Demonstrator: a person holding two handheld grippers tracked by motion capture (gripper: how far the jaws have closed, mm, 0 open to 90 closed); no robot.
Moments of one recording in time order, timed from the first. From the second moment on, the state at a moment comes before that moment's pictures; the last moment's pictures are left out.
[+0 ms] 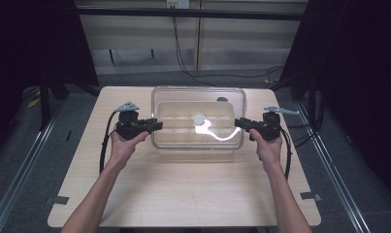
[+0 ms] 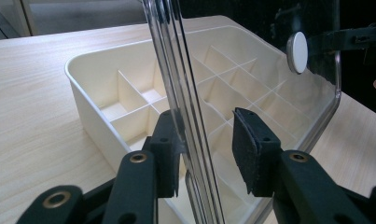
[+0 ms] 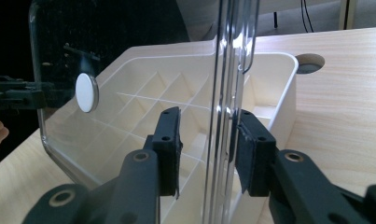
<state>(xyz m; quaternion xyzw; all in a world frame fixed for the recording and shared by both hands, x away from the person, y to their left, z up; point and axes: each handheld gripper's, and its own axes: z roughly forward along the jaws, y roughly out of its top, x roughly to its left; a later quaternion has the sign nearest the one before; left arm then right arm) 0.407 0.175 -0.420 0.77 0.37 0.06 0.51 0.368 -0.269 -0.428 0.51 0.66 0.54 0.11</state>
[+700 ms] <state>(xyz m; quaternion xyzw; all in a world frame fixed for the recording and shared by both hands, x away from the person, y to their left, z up) 0.394 0.186 -0.417 0.77 0.36 0.07 0.52 0.356 -0.265 -0.424 0.50 0.66 0.55 0.11</state>
